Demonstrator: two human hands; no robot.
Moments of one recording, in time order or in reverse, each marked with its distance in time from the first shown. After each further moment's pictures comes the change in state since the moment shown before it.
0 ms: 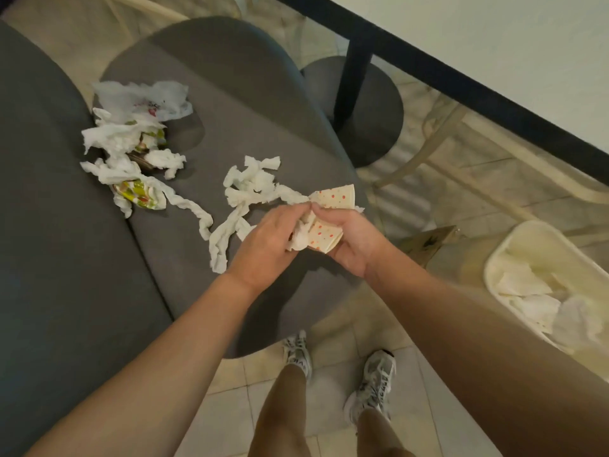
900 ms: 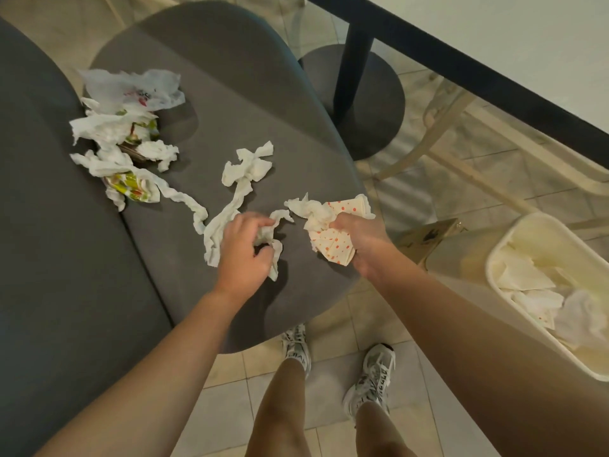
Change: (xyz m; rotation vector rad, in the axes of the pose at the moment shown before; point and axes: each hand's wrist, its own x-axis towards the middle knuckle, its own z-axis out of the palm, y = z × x) left_hand -0.031 -0.013 0.008 -0.144 0.102 -0.502; right_hand 0.004 0.009 -0.024 -0.057 0.470 0.029
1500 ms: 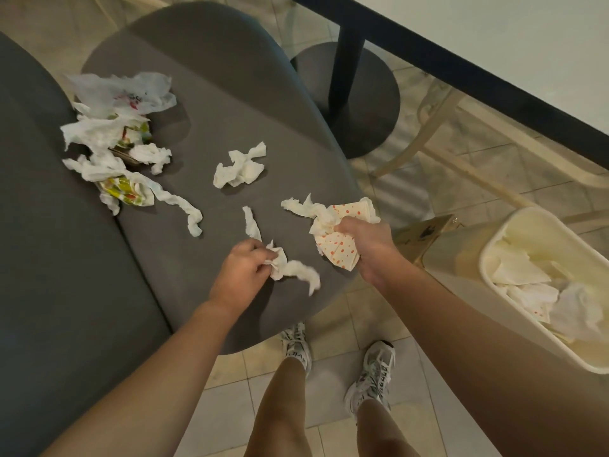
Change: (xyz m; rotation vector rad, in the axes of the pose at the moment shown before) left_hand -0.009 -0.025 0.008 0.258 -0.193 0.114; right_hand -0.003 0.001 -0.016 -0.033 0.077 -0.014
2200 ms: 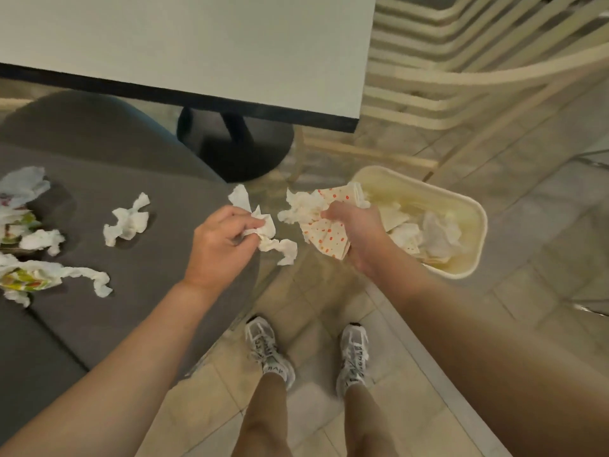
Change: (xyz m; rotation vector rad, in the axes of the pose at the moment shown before) left_hand 0.026 0.192 0.018 -0.158 0.134 0.437; right_hand -0.056 -0.025 -0.173 0.315 0.040 -0.148
